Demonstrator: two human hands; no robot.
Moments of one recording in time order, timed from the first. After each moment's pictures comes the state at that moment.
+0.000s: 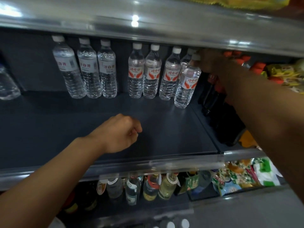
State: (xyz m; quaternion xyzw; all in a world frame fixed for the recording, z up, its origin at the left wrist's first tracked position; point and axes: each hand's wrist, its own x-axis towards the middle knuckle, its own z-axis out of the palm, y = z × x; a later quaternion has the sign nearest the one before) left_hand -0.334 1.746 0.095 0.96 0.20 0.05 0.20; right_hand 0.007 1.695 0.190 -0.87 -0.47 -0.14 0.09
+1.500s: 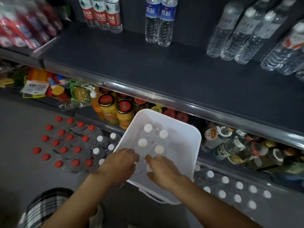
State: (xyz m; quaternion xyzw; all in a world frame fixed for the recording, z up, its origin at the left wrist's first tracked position) left_hand -0.780 1.728 -0.025 0.89 0.39 -0.11 0.19; right_hand -0.618 1.665 -0.075 -0.63 -0.74 0.26 0.02
